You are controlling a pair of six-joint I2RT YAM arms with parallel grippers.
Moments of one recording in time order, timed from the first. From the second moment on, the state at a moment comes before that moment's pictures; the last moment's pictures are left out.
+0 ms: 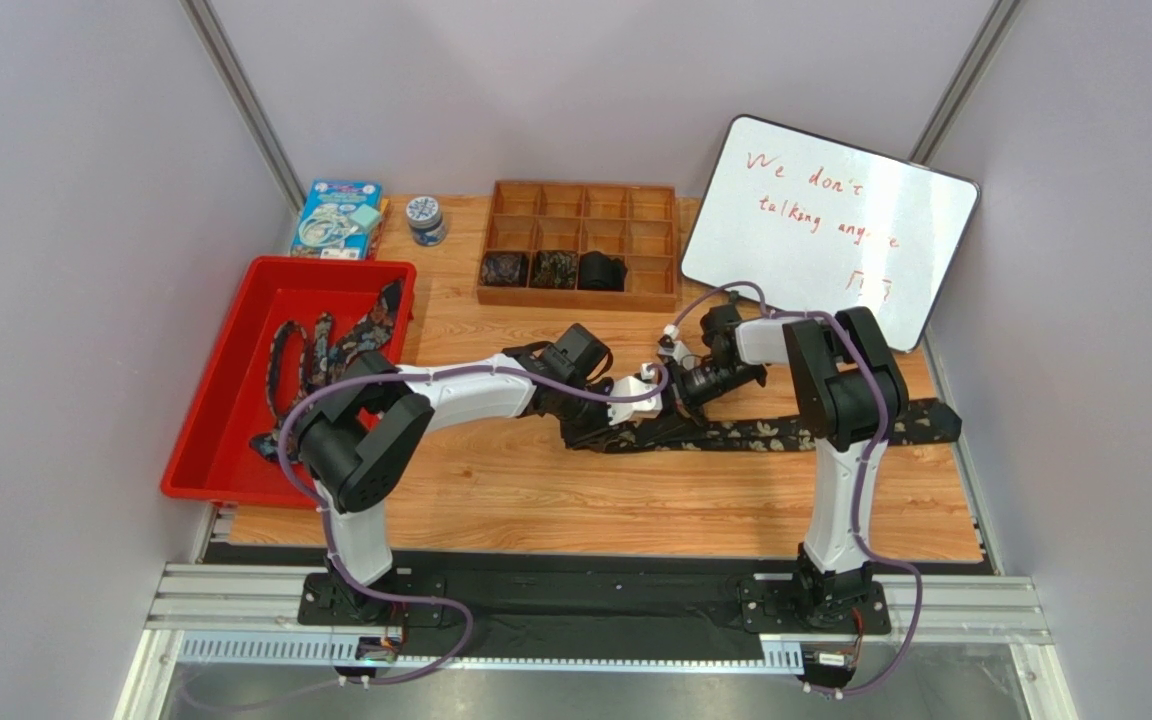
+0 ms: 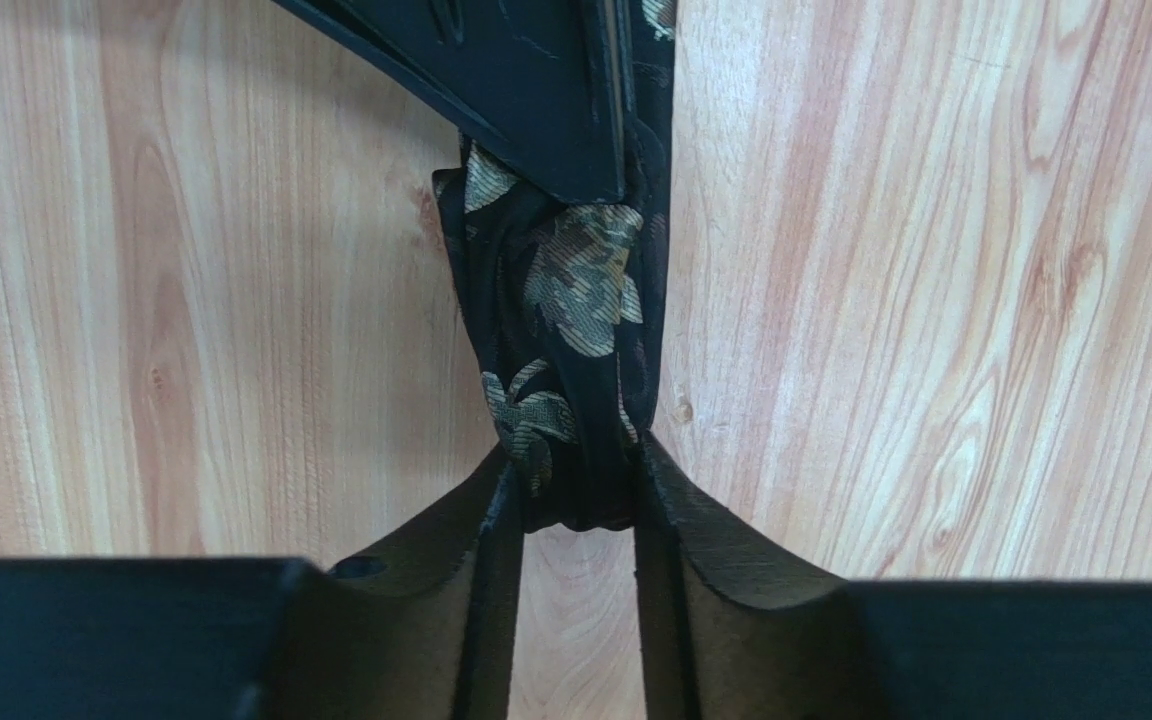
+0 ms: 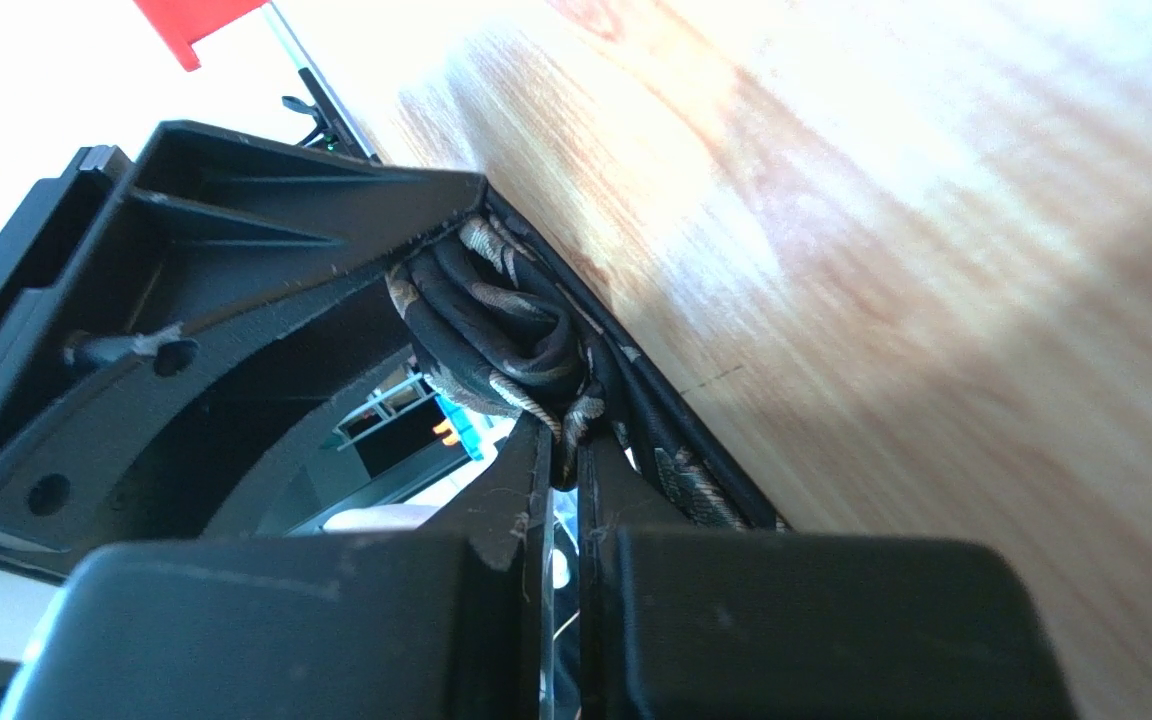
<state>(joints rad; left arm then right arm) -0.81 1.84 1.11 -0.34 0.41 0.58 0.25 2.07 1.12 -0.61 -1.03 0.21</state>
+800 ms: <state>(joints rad) -0.84 1.93 1.32 -0.41 0.48 0.52 0.27 2.08 1.13 -0.59 -1.04 0.21</state>
